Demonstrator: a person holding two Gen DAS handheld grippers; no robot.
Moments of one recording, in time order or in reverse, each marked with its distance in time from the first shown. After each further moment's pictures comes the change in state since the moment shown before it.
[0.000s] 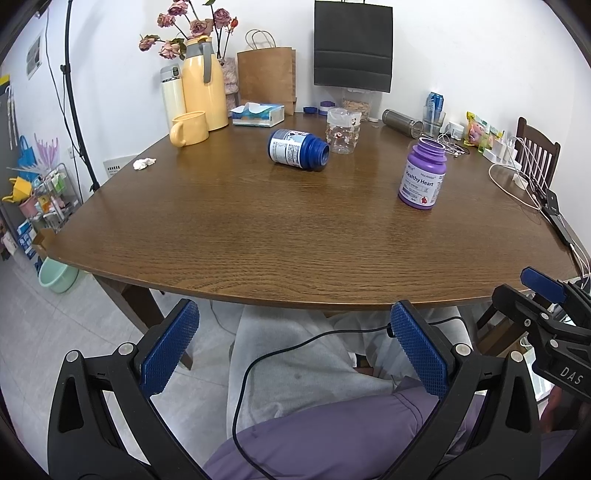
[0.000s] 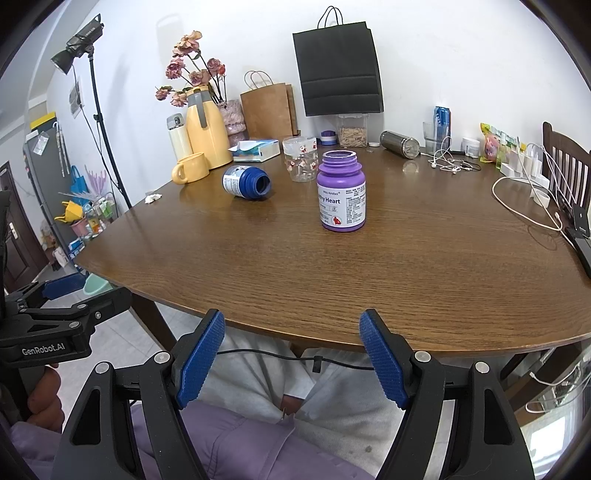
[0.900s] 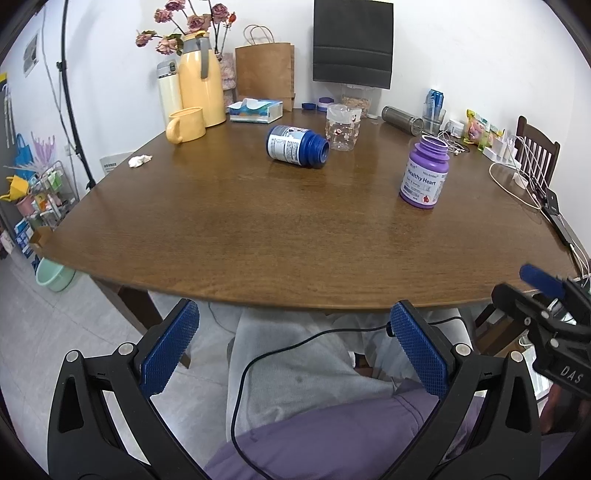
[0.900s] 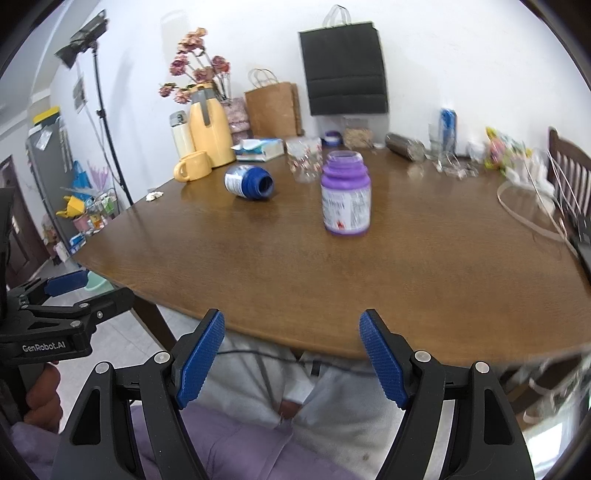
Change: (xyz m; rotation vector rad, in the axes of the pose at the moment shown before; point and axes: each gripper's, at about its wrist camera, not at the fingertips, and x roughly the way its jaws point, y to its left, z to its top) left arm 0.011 0.003 0.008 0.005 0.013 -0.022; right arm 0.012 0.001 0.022 -0.065 -0.024 0.001
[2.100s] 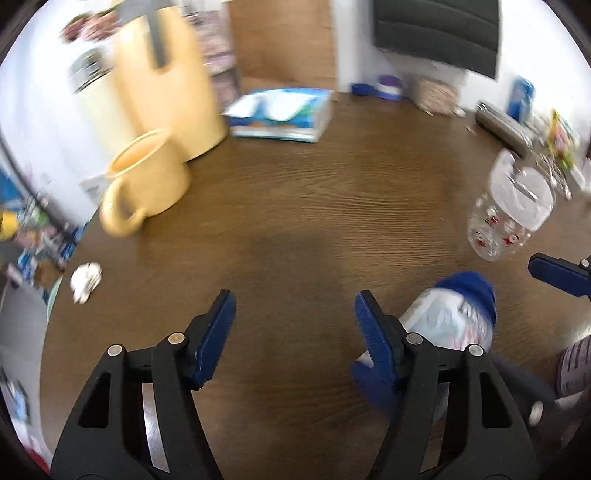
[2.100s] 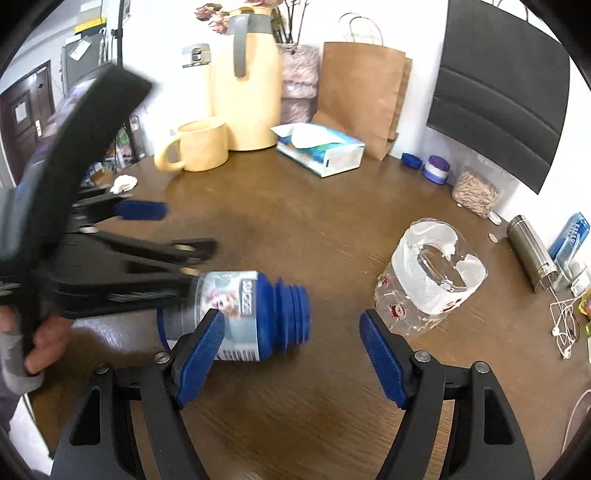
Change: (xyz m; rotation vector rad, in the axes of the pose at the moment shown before) left arm 0.254 0.101 0.227 0.032 0.182 0.076; right arm 0.295 0.063 0.192 -0.290 0.221 0.109
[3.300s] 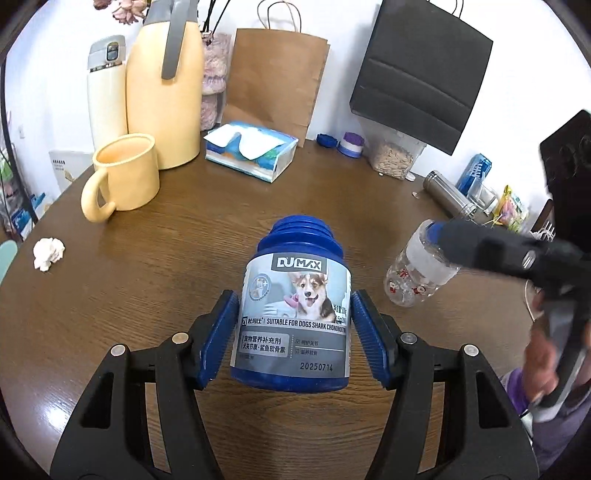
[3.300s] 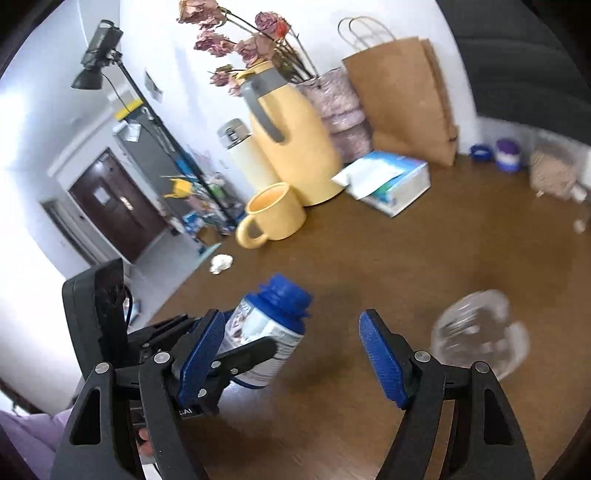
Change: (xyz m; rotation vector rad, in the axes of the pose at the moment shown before) left arm -0.043 -0.007 0.003 -0.154 -0.136 -0.230; right arm -0.003 -0.059 0.054 0.203 -0.044 0.518
